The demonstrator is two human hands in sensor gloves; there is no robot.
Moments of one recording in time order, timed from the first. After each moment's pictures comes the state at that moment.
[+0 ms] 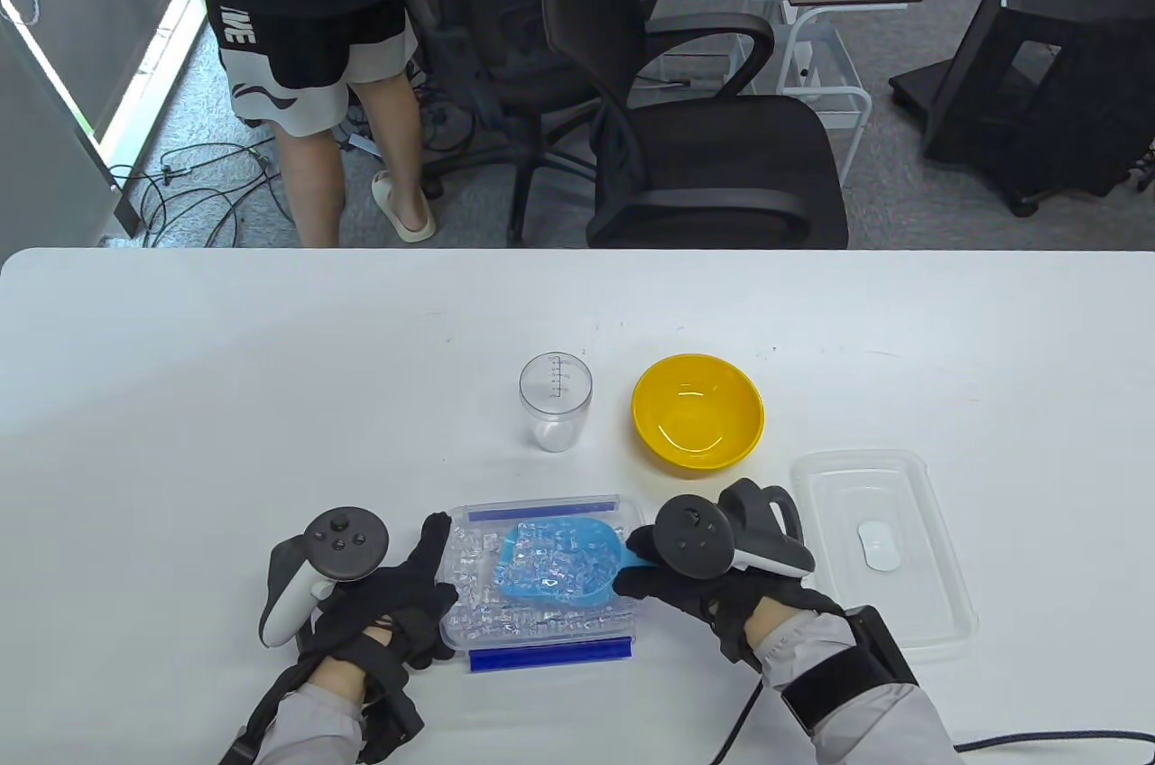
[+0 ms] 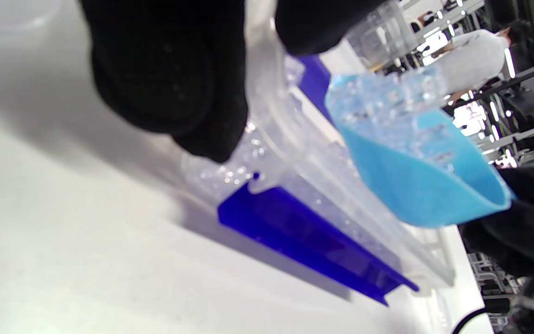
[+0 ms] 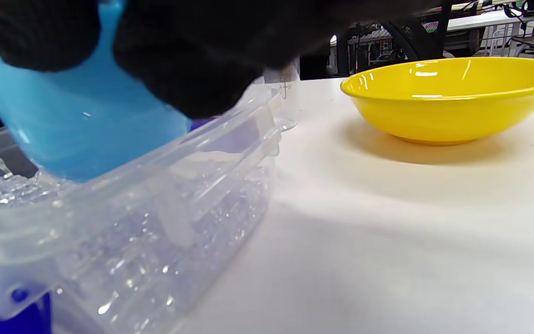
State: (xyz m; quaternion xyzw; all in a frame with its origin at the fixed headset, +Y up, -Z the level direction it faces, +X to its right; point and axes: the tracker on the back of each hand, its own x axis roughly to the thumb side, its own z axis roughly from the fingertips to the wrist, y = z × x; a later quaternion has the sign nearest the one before) left_hand -0.215 -0.730 -0.228 -0.29 -0.03 0.40 0.87; right_hand 0.110 -0.689 -0.278 0.29 0.07 0.95 0.11
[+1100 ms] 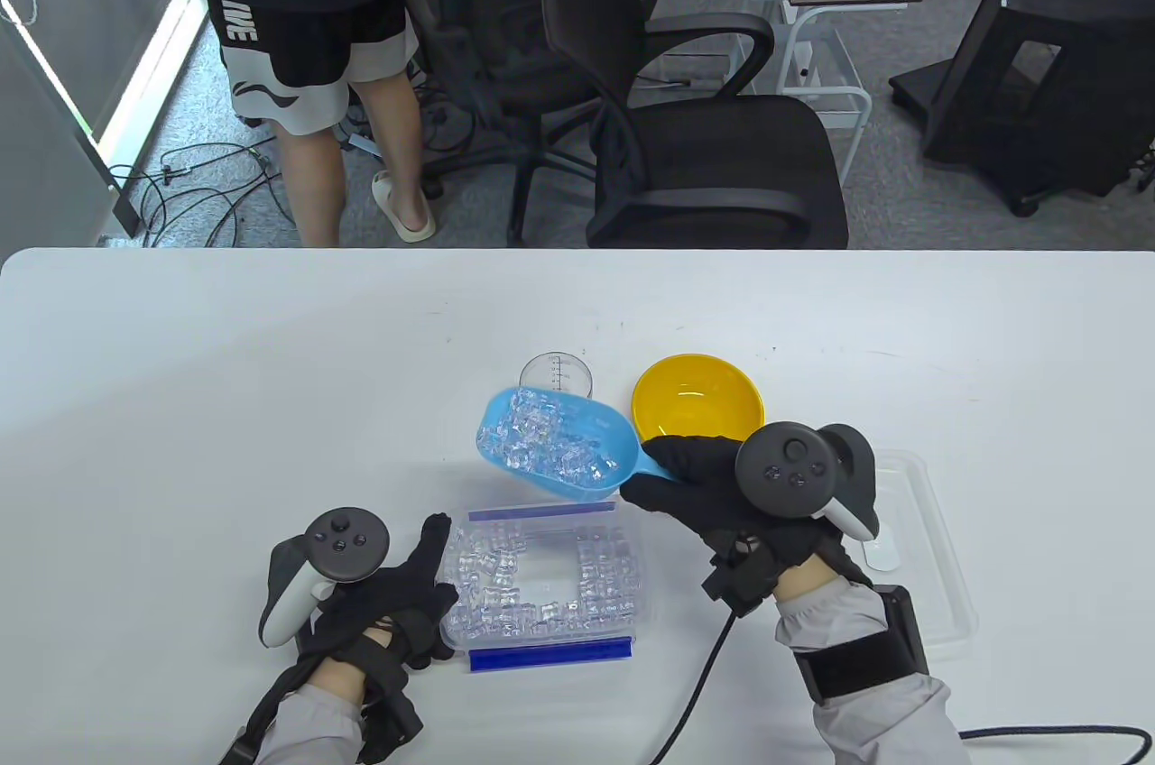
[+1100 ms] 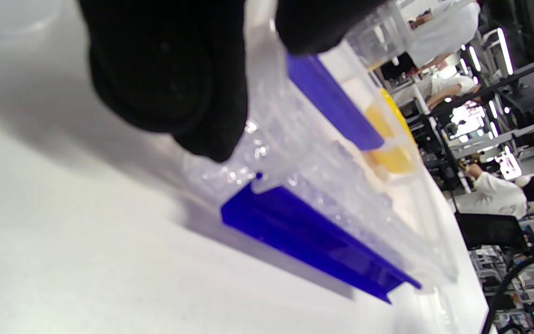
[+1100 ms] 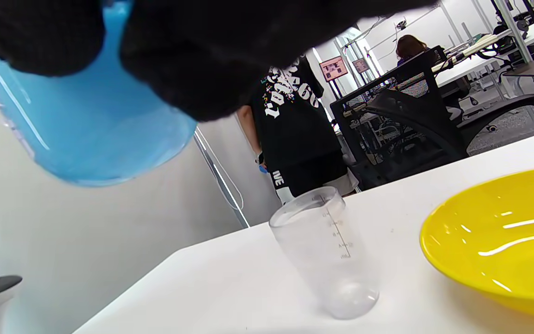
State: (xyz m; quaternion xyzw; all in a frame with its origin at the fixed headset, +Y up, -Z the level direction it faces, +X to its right) left_hand -0.215 -0.730 -0.228 -0.29 -0.04 0.40 0.87; right_hand 0.135 -0.604 -0.300 0.25 -0.06 0.91 0.31
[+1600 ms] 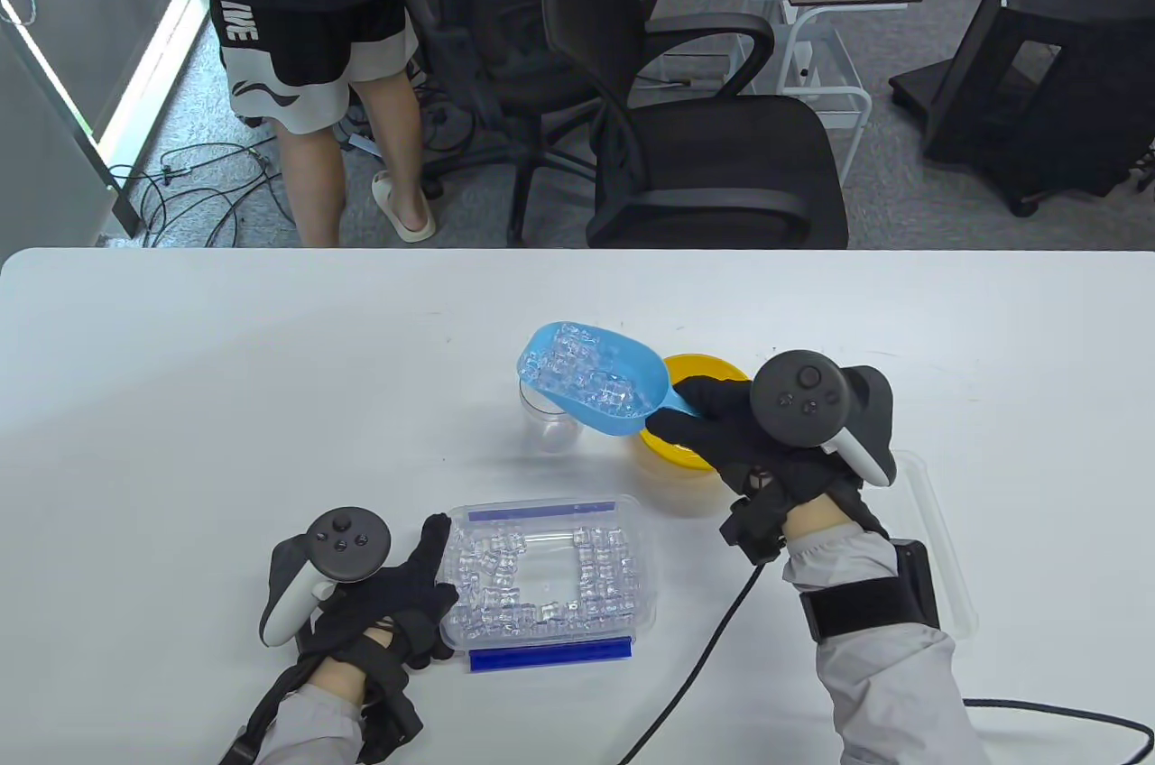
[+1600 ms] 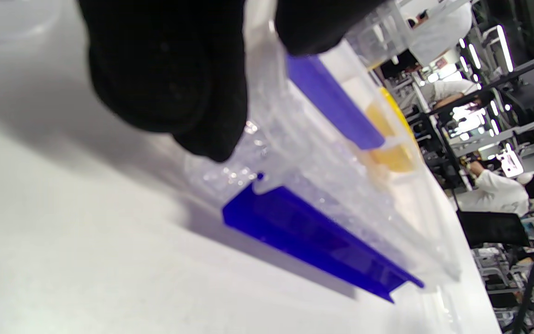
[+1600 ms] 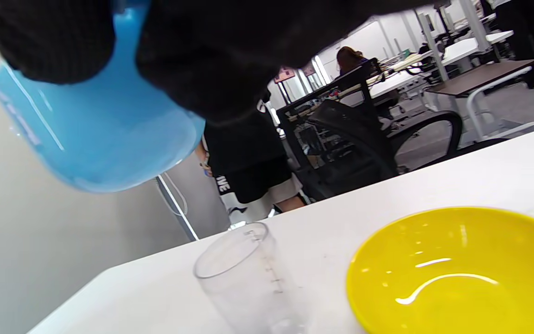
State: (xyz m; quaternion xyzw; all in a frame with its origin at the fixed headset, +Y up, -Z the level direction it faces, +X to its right) left_hand -0.213 -0.729 -0.228 -0.29 -0.04 0.39 0.87; right_hand 0.154 -0.583 -0.340 0.15 -0.03 0.95 0.27
